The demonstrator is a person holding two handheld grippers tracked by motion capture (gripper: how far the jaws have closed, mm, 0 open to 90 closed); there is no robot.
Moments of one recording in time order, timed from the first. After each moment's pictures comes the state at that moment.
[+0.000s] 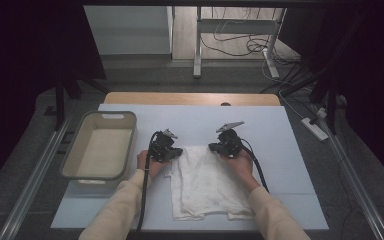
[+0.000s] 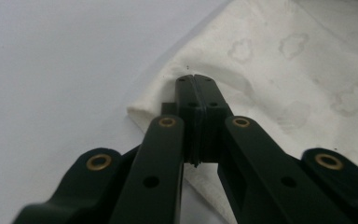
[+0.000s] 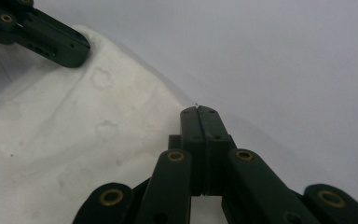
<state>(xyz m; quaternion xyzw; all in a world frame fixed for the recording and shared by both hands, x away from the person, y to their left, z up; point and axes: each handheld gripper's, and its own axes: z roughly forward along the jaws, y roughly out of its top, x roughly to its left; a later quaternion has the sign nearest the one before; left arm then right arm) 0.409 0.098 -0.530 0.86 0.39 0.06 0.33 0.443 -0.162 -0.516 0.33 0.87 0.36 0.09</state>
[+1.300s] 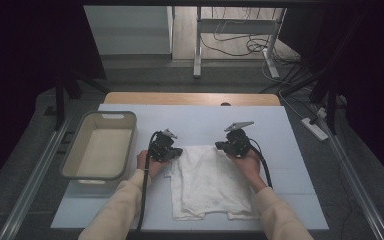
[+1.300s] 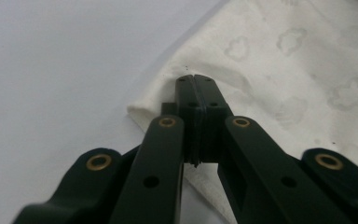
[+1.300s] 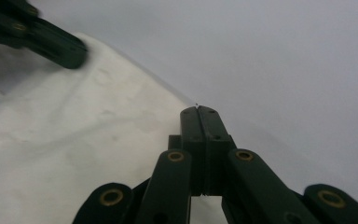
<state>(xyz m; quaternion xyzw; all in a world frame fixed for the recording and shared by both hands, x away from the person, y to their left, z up) 0.409 0.098 -0.529 0.86 0.39 0.06 0.34 0.435 -0.184 -0.500 0.33 0.86 0.38 0.10</state>
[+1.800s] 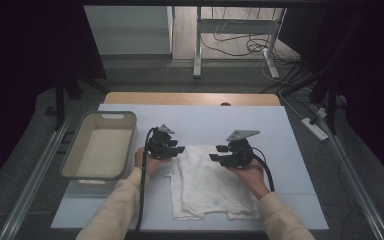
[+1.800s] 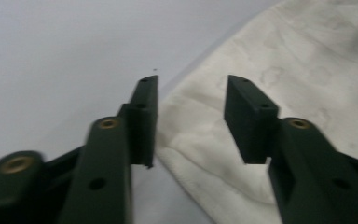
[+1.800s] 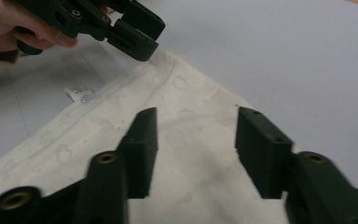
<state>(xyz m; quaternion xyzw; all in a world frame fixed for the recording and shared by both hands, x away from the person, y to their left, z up) 0.405 0.108 -0.510 0.83 0.41 0.08 0.37 0.387 -0.185 -0.482 0.29 0.85 0.43 0.08</state>
